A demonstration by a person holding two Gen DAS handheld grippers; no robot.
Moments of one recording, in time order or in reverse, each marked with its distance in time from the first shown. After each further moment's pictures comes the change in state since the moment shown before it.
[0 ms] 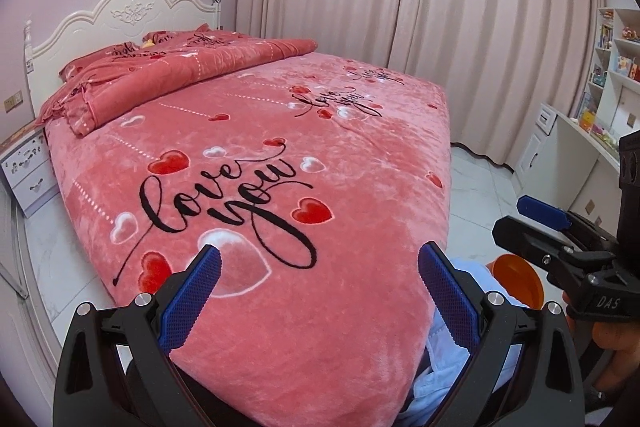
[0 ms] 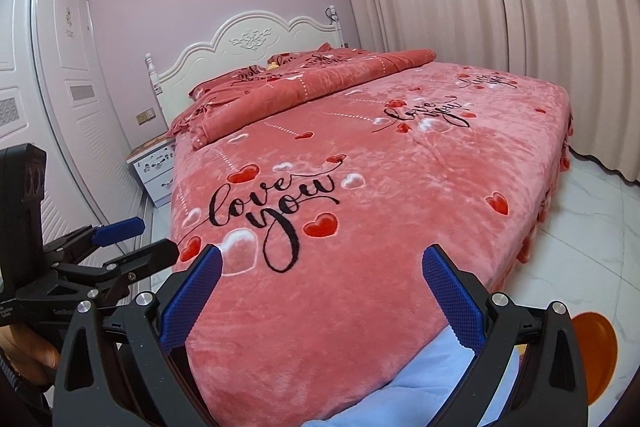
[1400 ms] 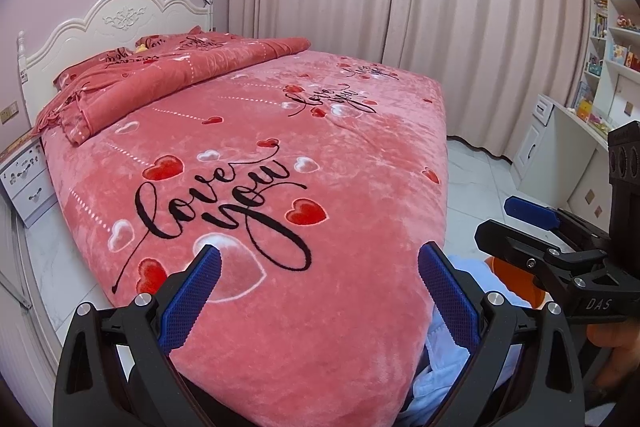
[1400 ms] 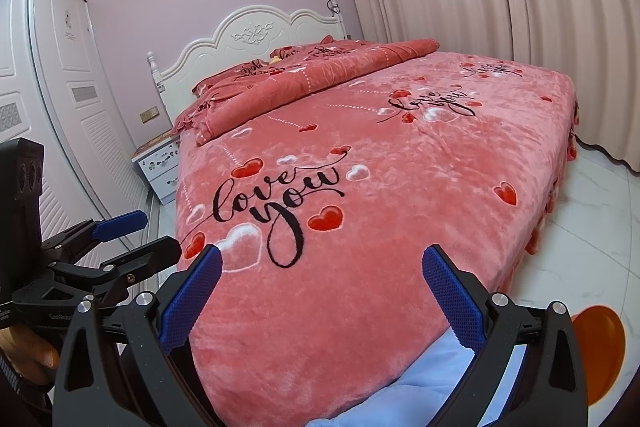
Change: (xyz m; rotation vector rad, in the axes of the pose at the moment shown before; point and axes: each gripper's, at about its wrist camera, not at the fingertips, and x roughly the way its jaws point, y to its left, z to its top) left arm 0.002 -0.006 0.004 0.033 0.015 -0.007; right arm 0.007 -0.004 -0.003 0.022 0.025 0.020
